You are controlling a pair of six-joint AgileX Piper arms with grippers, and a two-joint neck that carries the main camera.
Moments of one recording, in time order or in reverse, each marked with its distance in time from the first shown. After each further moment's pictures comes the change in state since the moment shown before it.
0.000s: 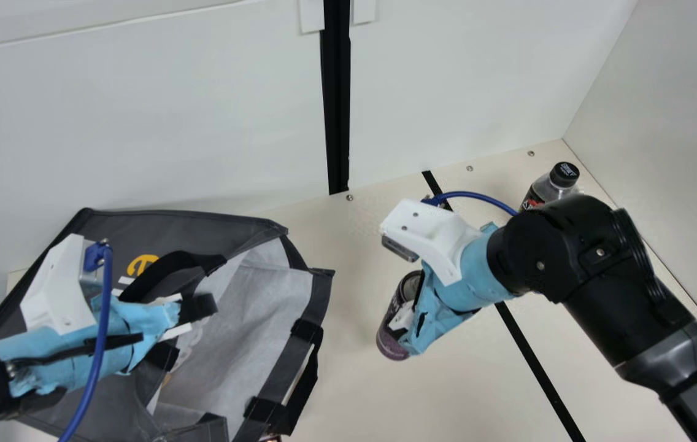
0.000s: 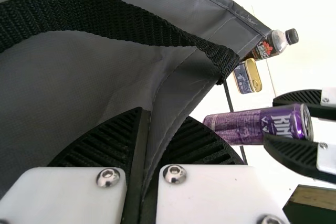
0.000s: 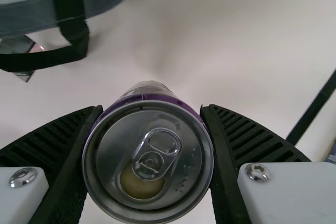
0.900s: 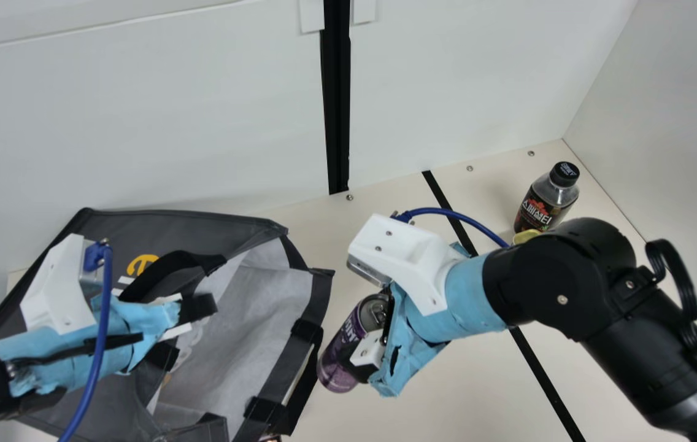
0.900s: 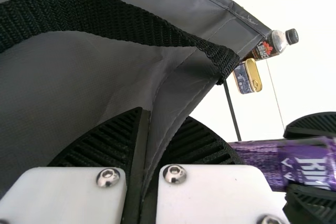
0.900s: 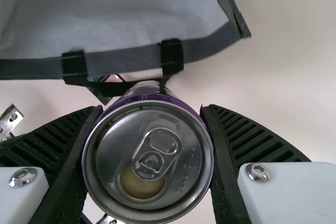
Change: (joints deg) left arm 0.0 0.0 0.0 0.0 0.0 0.0; right arm 5.6 -4.1 -1.3 10.4 0.1 0.1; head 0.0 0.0
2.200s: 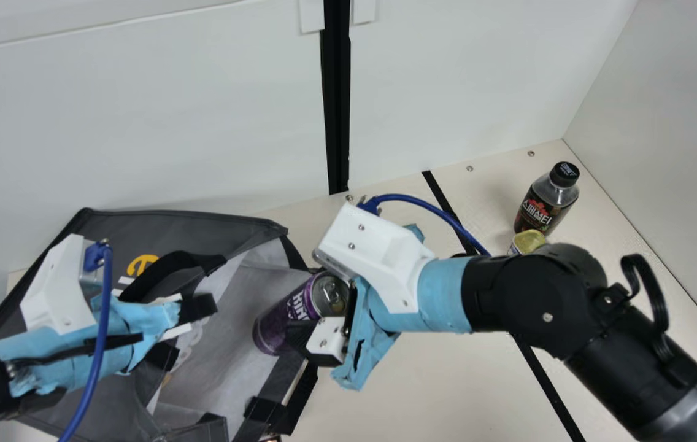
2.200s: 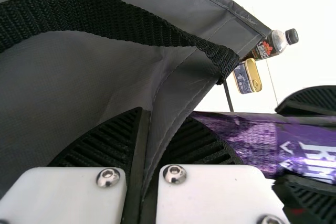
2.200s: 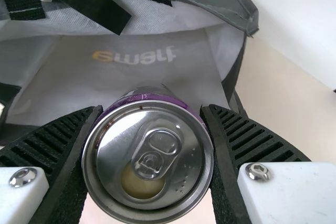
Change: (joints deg) left arm 0.0 0.0 0.0 0.0 0.0 0.0; right arm 3.8 -0.2 6.8 10.1 -20.5 -12.4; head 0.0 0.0
